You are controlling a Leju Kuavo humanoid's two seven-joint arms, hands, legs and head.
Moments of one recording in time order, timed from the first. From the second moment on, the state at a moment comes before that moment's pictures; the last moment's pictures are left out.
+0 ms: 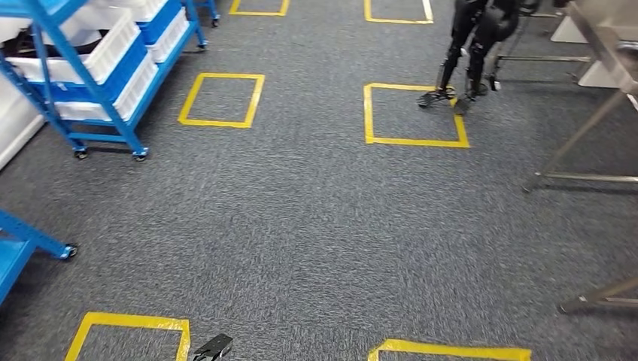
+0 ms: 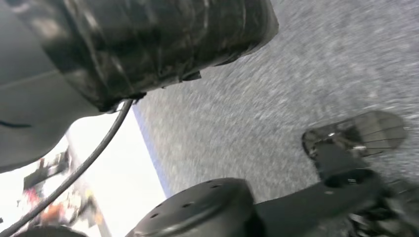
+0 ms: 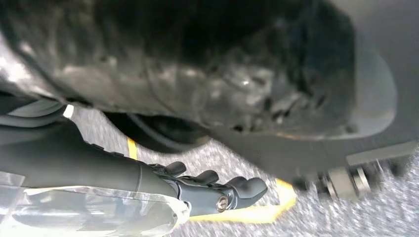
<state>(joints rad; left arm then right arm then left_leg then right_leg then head) -0.27 0.03 -1.14 -0.26 0.66 0.15 0.45 -0.11 0.21 -0.41 -0.15 1.52 -0.04 0.00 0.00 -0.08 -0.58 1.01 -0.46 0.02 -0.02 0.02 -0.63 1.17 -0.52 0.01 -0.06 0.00</state>
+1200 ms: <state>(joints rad) -0.35 -0.05 -1.25 -0.26 0.59 0.08 0.55 -0.17 0.26 -0.34 -0.15 1.38 -0.04 0.15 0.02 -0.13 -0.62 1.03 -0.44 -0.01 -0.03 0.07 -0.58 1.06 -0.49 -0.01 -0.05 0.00</state>
